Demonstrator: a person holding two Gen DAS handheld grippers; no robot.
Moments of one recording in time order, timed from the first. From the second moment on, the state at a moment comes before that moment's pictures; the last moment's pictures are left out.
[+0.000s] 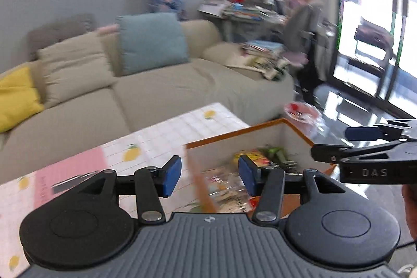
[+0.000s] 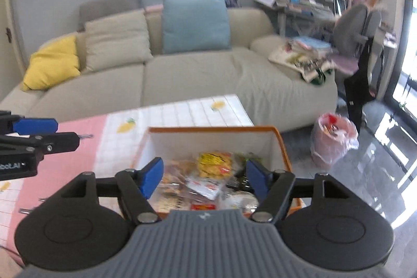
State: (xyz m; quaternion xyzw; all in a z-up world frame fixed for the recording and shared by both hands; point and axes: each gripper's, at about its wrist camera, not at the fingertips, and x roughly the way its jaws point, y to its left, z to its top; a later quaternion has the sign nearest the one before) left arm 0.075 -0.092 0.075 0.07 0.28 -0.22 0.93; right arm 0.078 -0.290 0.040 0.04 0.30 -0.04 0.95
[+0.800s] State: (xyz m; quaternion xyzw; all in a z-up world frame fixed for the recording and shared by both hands) left arm 0.021 -0.037 -0.006 0.05 0.33 -0.13 0.93; right arm 0.006 -0.188 -0.026 -0.01 0.31 -0.08 0.95
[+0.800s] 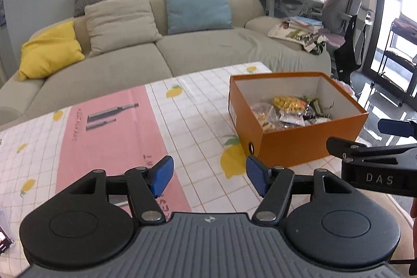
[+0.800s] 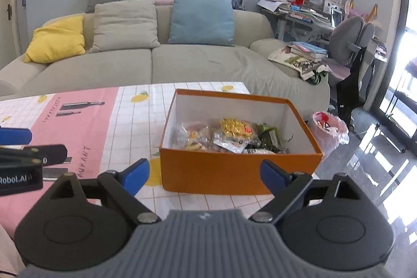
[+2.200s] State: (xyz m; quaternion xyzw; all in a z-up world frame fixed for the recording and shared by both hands) left arm 0.023 -0.029 -0.006 0.05 0.35 -0.12 0.93; right arm 0.022 -0.190 -0.036 -0.01 0.33 -0.07 0.94
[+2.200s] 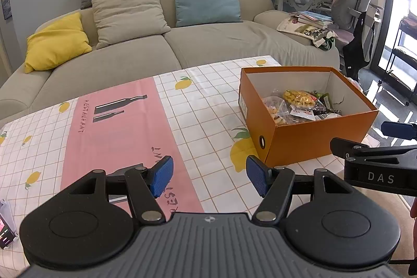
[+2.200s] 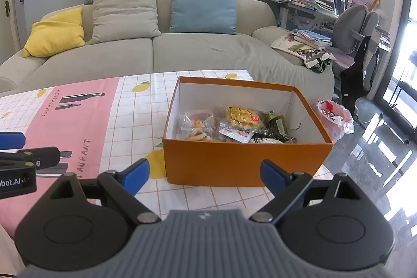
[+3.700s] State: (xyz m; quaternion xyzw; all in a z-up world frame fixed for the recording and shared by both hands) left arm 0.016 -0.026 0.006 0.05 0.34 -0.10 0.93; right arm 0.011 -0.185 -0.028 -0.02 0.31 -0.07 0.95
